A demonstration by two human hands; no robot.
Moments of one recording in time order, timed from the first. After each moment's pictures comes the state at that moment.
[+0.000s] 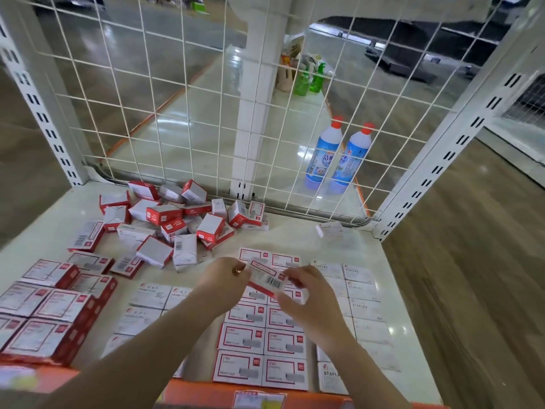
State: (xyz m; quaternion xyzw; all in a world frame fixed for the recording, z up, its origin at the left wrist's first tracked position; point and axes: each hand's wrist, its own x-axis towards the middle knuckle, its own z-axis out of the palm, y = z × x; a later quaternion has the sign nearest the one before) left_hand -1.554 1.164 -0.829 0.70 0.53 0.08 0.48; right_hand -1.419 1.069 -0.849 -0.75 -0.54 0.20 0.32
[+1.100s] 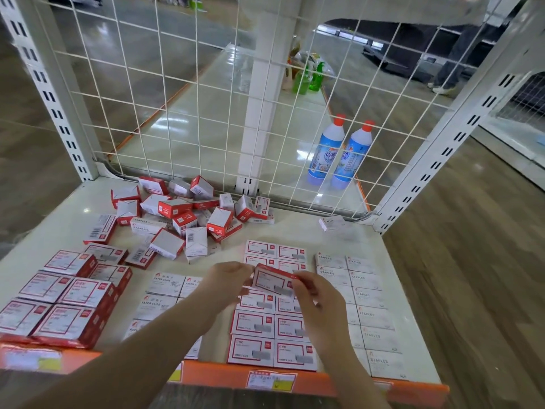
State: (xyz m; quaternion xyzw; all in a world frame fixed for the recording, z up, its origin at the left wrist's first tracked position) left_hand -1.579 1.152 -0.829 0.52 0.54 0.12 0.65; right_hand -1.451 1.049 -0.857 -0.79 -0.43 0.16 0.41
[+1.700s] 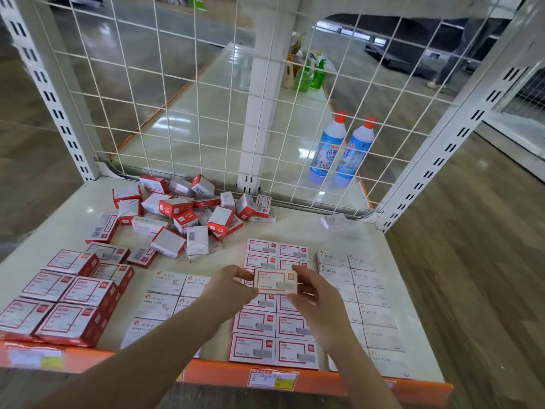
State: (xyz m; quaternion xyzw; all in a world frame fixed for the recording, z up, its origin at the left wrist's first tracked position) left_hand -1.580 1.145 -0.837 0.58 0.54 0.08 0.61; right_hand -1.447 1.048 -0.853 -0.75 -0.43 0.30 0.41
